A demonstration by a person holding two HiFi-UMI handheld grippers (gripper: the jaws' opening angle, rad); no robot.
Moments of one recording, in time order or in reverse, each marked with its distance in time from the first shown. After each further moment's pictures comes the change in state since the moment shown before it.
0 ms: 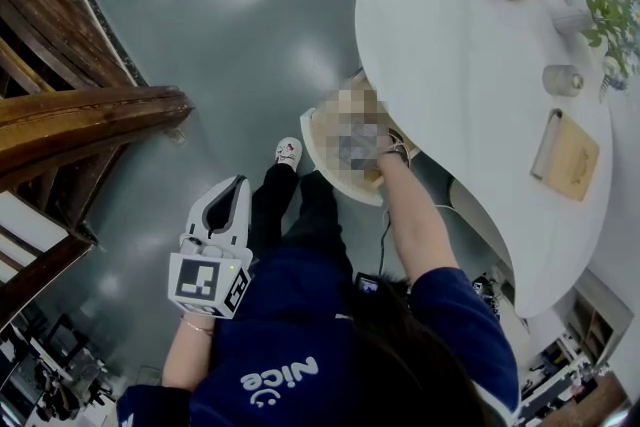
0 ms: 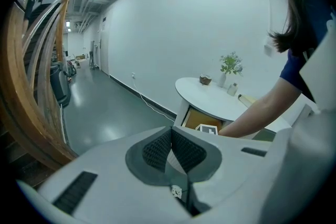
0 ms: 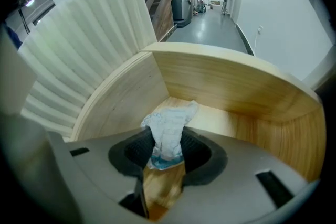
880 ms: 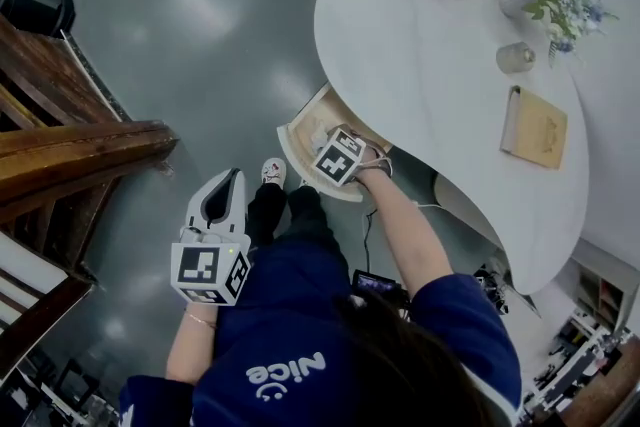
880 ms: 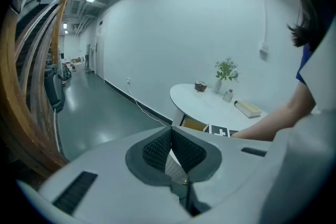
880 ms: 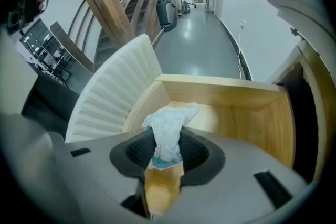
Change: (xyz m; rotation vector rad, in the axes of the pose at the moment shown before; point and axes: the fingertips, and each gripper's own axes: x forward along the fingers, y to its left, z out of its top) left arm 0.008 -0.013 0.027 0.015 -0.056 -0.046; right arm -0.069 0.014 0.006 0.153 -0.017 -0.035
